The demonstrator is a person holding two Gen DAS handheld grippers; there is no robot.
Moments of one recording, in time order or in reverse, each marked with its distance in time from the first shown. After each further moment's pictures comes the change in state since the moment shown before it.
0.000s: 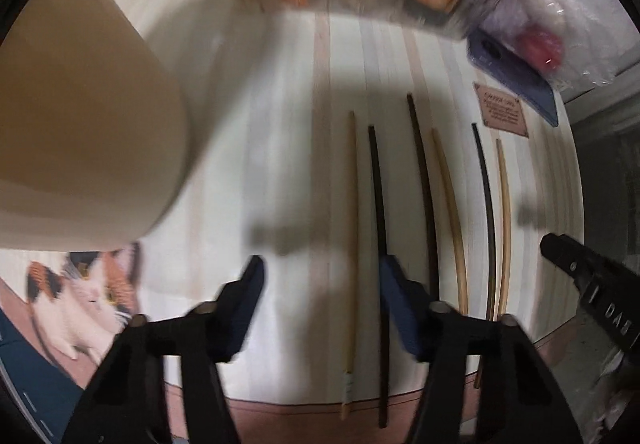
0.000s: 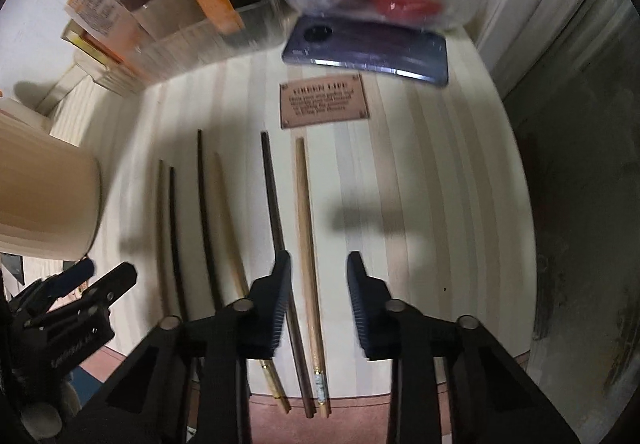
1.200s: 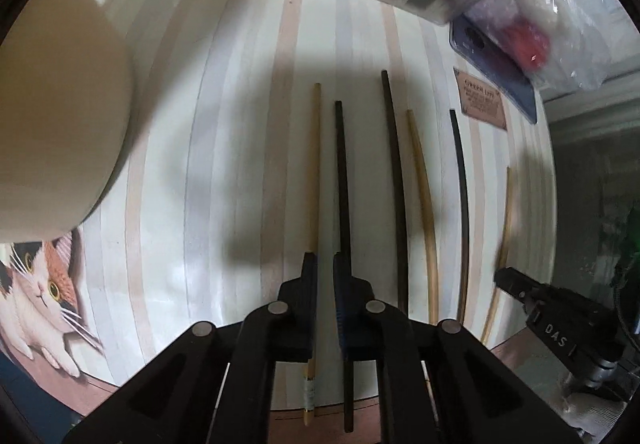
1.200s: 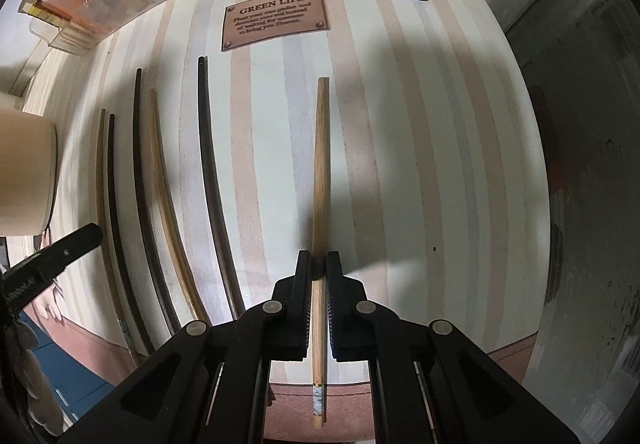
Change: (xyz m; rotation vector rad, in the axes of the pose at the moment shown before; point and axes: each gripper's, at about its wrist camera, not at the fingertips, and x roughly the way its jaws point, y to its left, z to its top) left arm -0.014 0.013 -0.016 -0.014 0.032 -0.128; right arm 0.052 -0.029 -0.022 0.020 0.157 -0.034
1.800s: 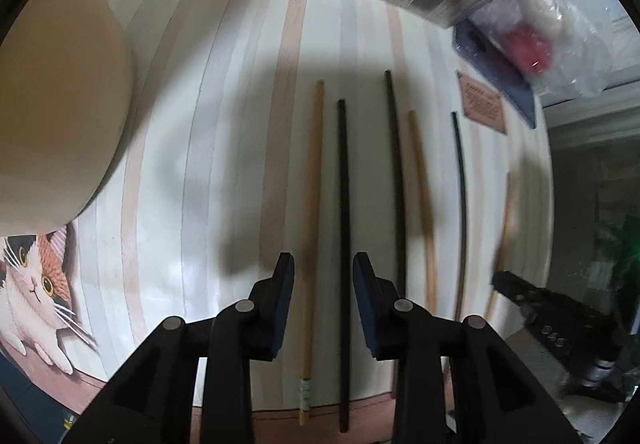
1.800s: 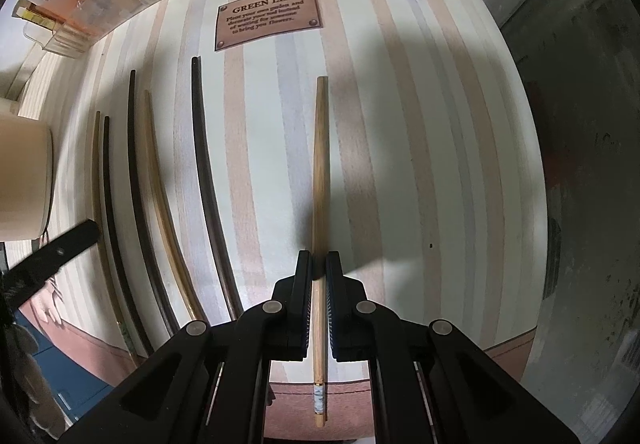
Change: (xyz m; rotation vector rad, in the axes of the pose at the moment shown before) left arm 0.018 0.007 0.005 -0.034 0.005 -0.018; right arm 0.001 0.006 0.011 0.019 0.010 -0.005
